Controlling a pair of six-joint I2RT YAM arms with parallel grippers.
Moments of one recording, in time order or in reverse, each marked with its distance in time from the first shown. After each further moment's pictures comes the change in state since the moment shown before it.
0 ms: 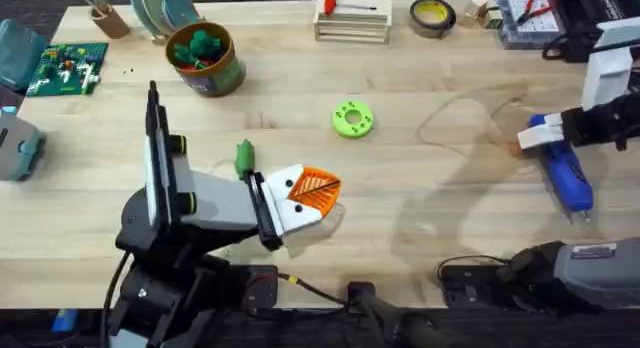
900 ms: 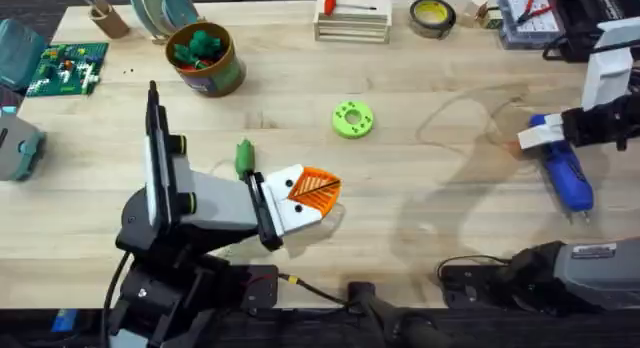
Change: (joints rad) left arm 0.000 0.000 0.000 0.000 0.000 0.000; right arm -0.003 0.000 0.000 0.000 -0.016 0.000
